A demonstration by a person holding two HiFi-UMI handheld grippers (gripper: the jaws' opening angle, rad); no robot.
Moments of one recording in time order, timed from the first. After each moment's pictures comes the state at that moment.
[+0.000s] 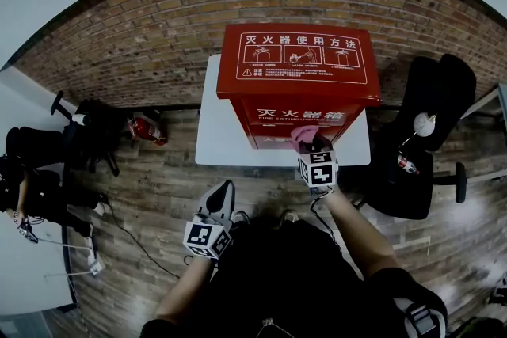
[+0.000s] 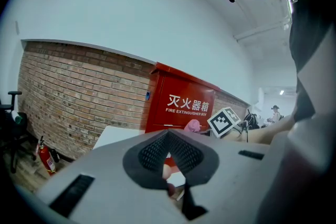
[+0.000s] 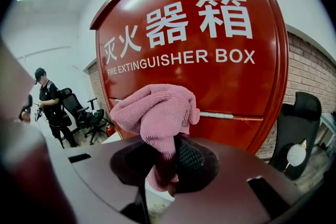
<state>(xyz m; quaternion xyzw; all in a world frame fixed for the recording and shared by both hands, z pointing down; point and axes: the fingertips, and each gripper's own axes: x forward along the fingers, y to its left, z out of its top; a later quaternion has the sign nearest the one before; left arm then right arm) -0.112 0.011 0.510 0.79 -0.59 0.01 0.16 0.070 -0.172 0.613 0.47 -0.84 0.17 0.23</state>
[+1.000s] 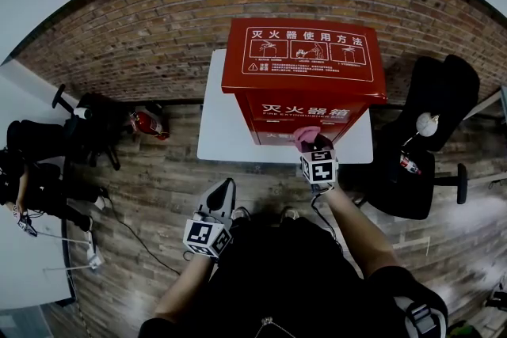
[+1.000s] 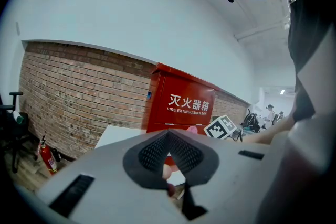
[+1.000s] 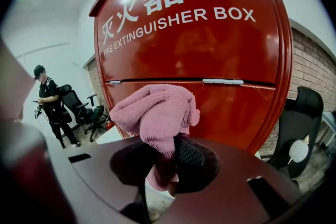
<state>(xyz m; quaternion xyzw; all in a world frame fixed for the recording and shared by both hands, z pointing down) -0.117 0.018 0.512 0.79 -0.59 0.01 0.16 0.069 -0.170 0.651 0.46 -0.83 0.18 0.24</state>
